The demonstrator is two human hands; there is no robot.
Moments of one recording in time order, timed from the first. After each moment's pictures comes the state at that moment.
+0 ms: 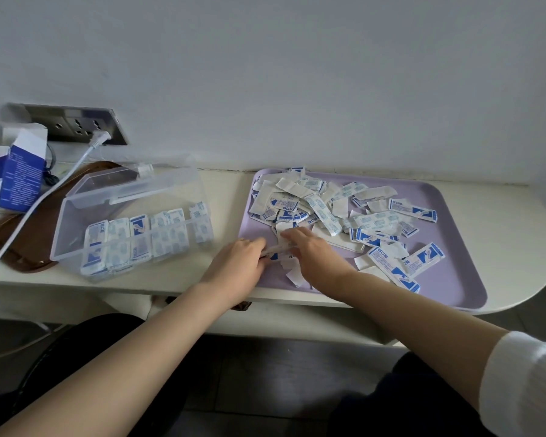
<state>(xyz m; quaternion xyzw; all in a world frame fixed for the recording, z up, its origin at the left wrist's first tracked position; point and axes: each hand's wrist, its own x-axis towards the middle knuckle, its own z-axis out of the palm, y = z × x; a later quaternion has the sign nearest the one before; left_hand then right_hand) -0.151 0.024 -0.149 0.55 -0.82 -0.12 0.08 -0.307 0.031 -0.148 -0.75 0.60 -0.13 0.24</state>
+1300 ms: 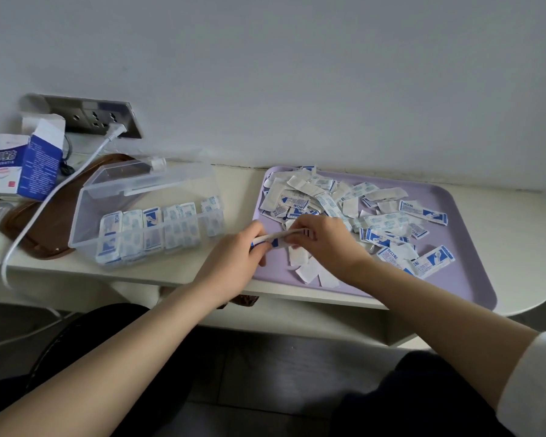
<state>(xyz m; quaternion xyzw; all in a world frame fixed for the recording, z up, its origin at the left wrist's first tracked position) -0.129 0.038 -0.136 0.55 -0.75 -0.29 0.25 -0.304 0.028 -0.124 -0.72 0.59 -0.24 0.27</state>
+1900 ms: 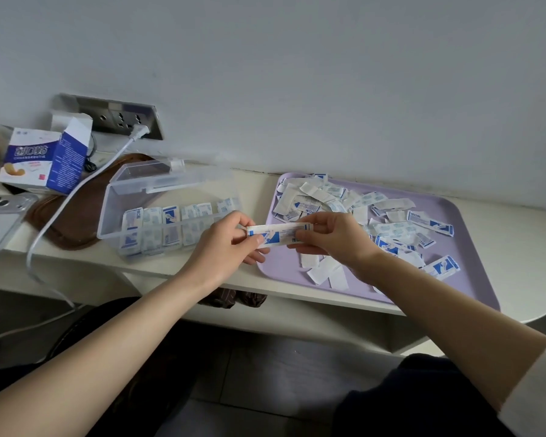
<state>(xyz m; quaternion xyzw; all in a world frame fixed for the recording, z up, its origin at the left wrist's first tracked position) -0.099 0.048 -0.107 0.54 -0.61 -0.45 0.35 -0.290 0.036 -0.098 -0.49 0.54 -0.37 0.58</state>
